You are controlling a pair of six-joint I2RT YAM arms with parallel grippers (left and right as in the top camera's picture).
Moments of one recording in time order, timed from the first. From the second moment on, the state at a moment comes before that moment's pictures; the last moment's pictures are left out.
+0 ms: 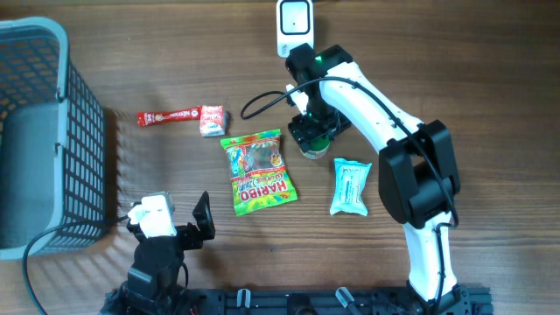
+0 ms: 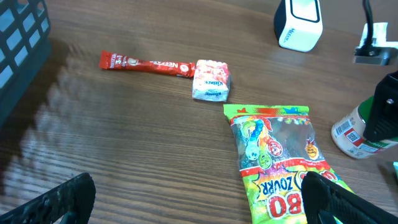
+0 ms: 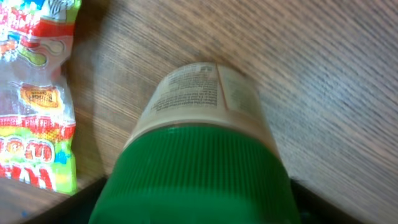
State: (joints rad) left arm -0.42 0.03 0.28 -0.72 -0.35 -0.41; right arm 0.50 2.23 1.87 -1.34 -0.05 -0.06
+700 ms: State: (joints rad) left arm -0.42 0.03 0.28 -0.73 -0.35 -0.41; right arm 0.51 2.23 2.17 -1.61 -0.15 1.61
